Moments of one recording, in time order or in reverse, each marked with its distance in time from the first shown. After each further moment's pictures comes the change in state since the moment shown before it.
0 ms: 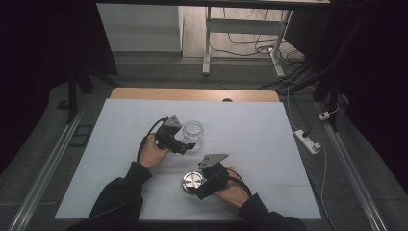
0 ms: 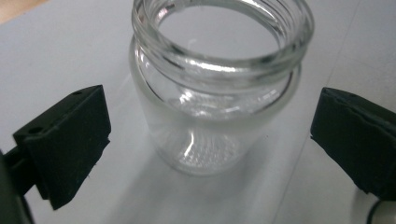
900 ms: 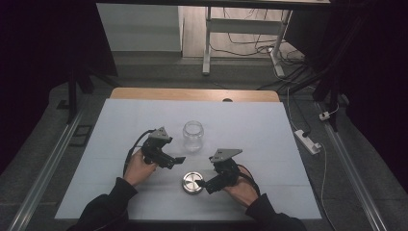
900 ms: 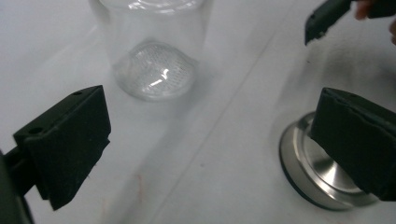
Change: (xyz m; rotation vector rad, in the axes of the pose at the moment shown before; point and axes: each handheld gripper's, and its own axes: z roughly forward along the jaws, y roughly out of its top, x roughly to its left) left arm -0.028 -0.033 -0.046 0.023 -0.068 -0.039; right arm -0.015 -0.003 -0.031 -0.047 -0.056 0.078
